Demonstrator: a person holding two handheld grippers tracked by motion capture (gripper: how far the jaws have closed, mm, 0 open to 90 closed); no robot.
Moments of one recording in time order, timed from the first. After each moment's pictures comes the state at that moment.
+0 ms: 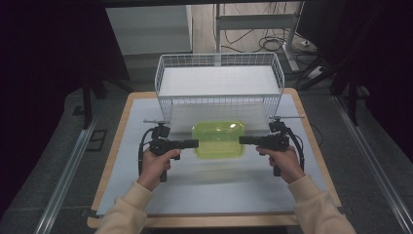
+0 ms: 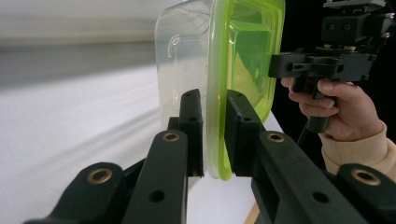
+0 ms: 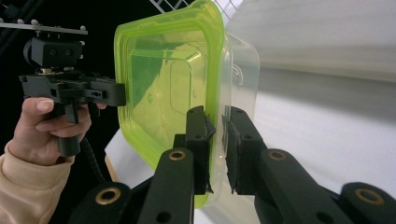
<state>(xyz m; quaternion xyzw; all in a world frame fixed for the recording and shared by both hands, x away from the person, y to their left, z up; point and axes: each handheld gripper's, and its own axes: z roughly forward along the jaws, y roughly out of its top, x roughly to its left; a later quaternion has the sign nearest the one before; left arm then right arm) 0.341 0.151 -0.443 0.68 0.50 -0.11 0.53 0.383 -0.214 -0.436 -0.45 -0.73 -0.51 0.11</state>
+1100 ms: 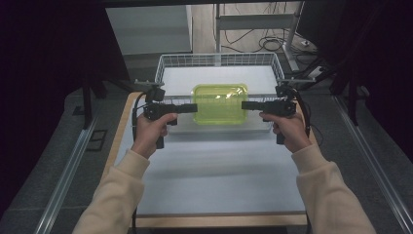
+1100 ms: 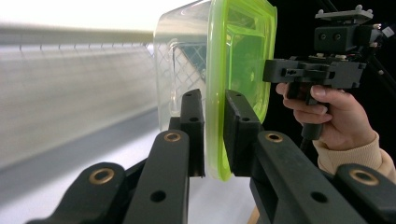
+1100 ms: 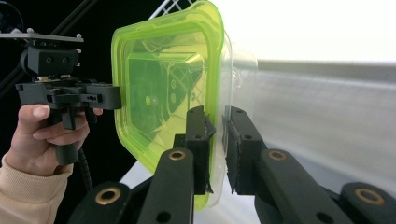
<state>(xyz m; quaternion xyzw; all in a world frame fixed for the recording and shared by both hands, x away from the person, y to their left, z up) 0.388 0.157 -0.347 0.68 0.47 -0.08 0.56 0.421 -0.208 -0.343 -0.43 -0.72 -0.55 0.07</state>
